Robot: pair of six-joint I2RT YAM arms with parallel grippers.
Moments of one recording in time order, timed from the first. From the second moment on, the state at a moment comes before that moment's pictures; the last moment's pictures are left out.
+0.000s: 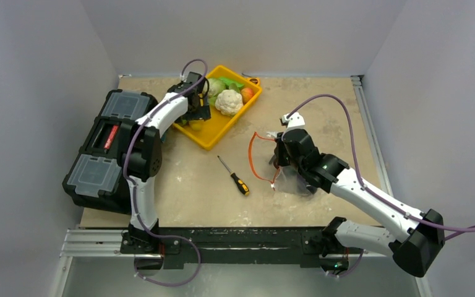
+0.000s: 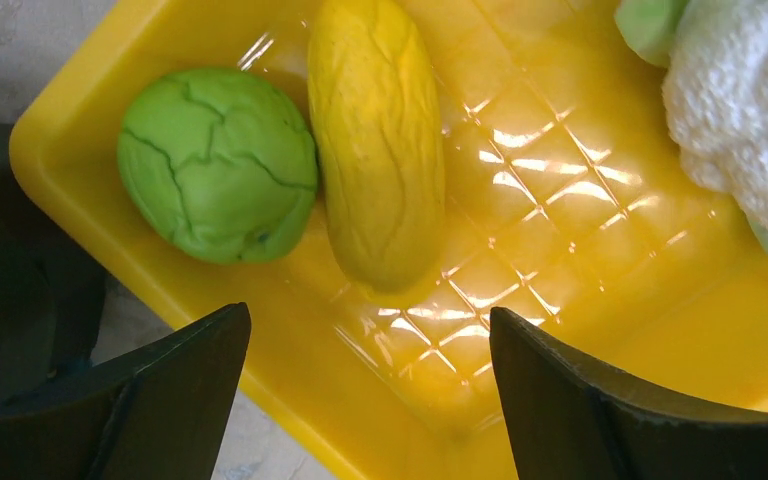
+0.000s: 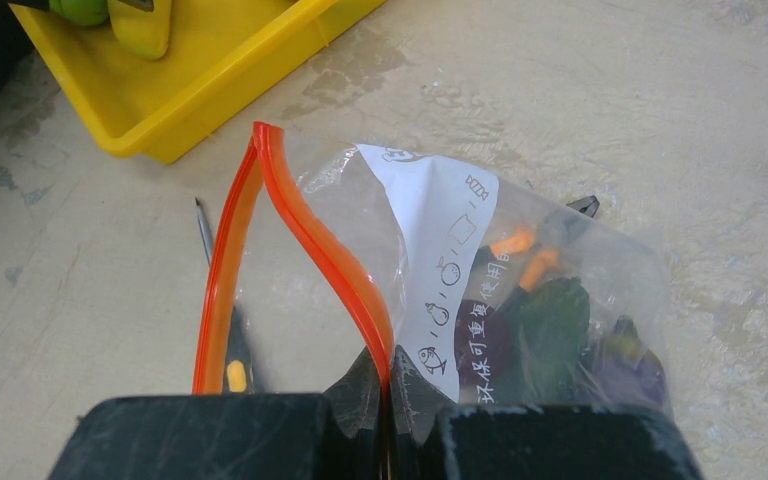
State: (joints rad) left arm -0.32 2.04 1.70 -0.75 -0.32 -0.44; right arm 0.75 1.07 0.88 -0.42 0.35 0.39
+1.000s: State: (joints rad) left arm -0.28 2.19 1.82 -0.75 -0.12 -0.38; right arm 0.75 1.07 0.88 -0.43 0.35 0.39
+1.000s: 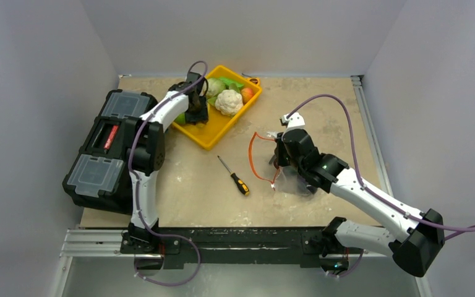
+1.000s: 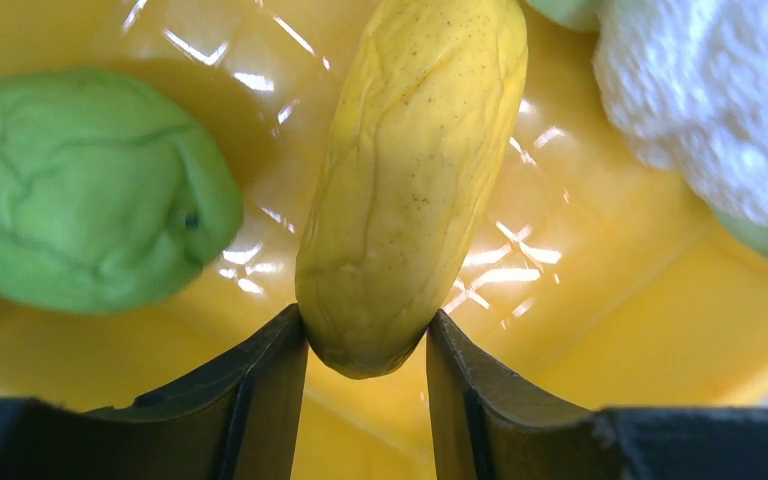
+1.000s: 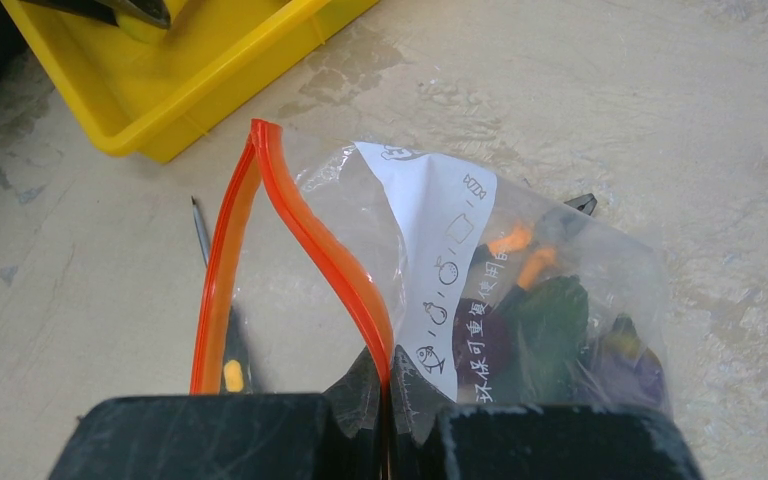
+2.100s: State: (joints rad) left arm -0.59 1.27 1.06 -0.65 0.63 -0.49; right arm 0.75 1.13 0.88 -0.42 0.32 0.40
